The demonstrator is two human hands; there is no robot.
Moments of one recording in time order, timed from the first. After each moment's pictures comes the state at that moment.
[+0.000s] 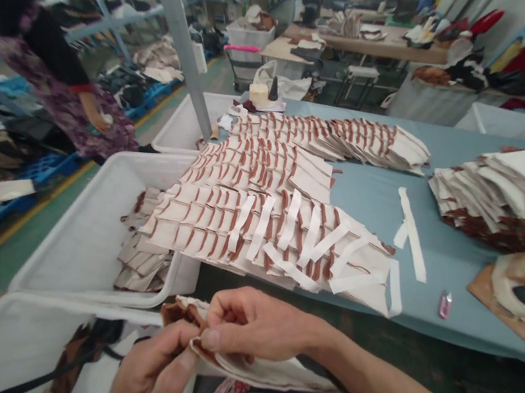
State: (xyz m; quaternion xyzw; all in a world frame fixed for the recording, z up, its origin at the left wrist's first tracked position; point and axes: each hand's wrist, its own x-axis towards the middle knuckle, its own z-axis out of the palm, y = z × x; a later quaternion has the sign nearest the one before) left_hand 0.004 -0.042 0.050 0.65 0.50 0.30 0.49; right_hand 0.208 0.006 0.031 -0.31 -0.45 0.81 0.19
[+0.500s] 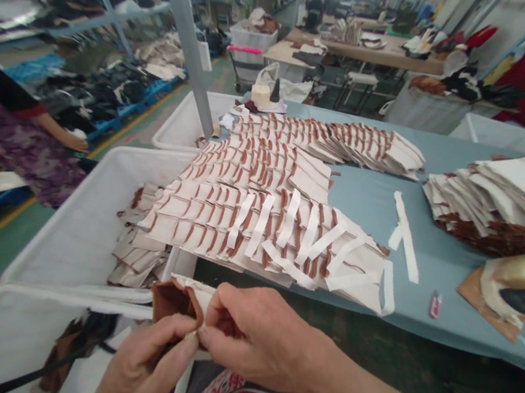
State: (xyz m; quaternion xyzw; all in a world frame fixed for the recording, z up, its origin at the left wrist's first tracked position) left_hand -0.005 -0.040 0.050 0.66 0.51 0.29 0.47; right_hand 0.196 -0.019 0.058 -0.47 -0.70 0.48 0.23
